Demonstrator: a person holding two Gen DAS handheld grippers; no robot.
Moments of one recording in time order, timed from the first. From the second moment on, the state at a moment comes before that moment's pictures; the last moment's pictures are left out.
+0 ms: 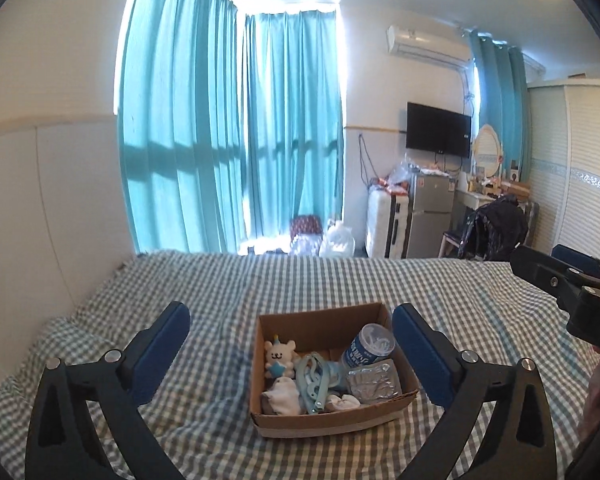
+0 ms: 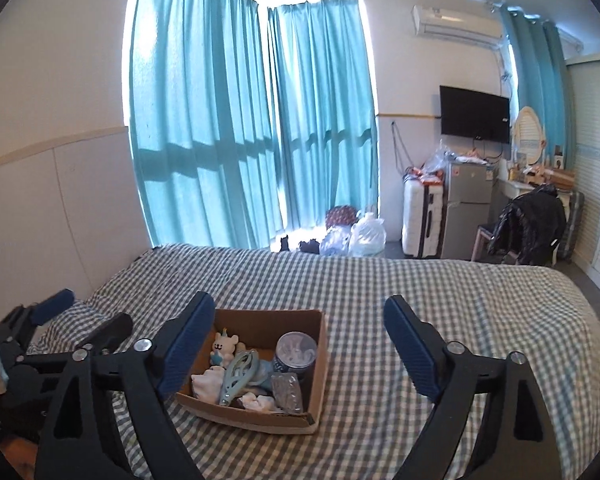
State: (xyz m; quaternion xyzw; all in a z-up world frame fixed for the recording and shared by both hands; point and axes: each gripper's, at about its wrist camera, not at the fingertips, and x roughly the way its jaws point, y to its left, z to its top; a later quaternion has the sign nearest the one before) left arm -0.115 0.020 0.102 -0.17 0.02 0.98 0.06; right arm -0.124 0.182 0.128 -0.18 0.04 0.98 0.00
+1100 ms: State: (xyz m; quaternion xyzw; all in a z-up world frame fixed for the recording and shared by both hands) left arm -0.022 0.005 0.030 -0.16 0.01 0.99 0.01; right arm -0.036 0.175 0.030 -0.16 -0.01 0.98 0.07
